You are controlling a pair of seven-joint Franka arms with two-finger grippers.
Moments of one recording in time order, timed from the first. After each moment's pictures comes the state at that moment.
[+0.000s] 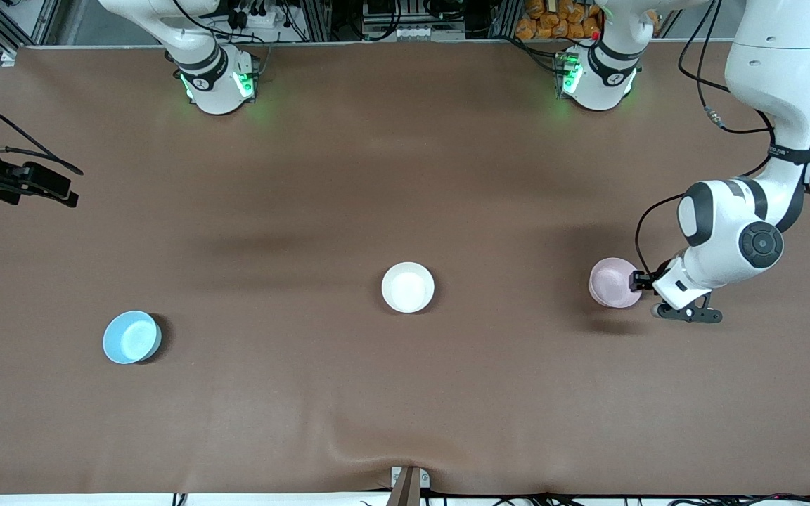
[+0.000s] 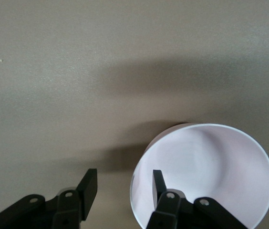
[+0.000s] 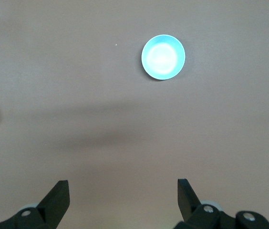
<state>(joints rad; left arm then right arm) 0.02 0.48 -0.01 -2.00 -0.03 2.41 0.16 0.00 0.04 -0.04 -1.56 0.04 1.54 0.03</state>
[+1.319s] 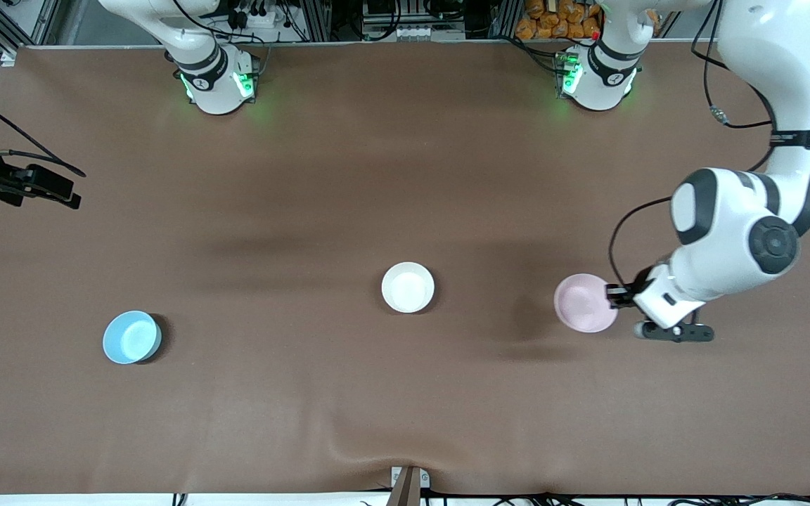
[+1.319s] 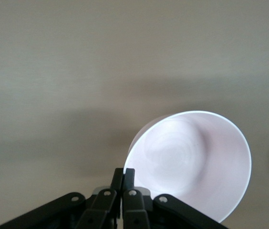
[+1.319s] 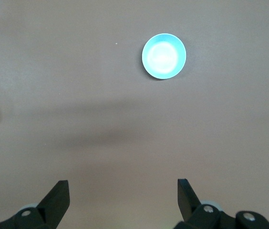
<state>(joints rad) -0.11 0.43 -0.11 -1.67 -0.11 2.13 -0.13 0.00 0.04 -0.04 -1.56 0.04 1.54 0.03</state>
